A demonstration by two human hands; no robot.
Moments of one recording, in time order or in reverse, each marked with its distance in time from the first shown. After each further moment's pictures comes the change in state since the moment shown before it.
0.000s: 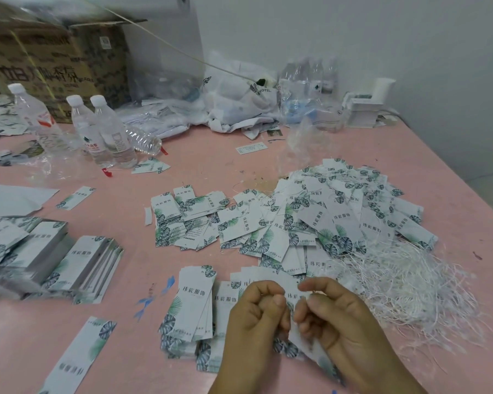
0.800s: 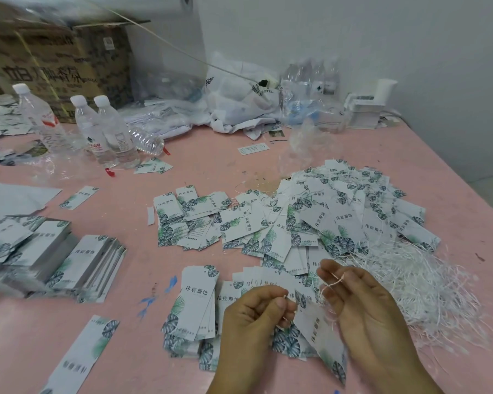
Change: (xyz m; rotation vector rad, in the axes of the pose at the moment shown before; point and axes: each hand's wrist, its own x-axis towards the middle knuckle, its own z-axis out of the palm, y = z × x) left_hand 0.000 -0.005 -0.007 0.032 0.063 -0.005; right_hand 0.009 -0.007 -0.017 0.162 0.197 -0.206
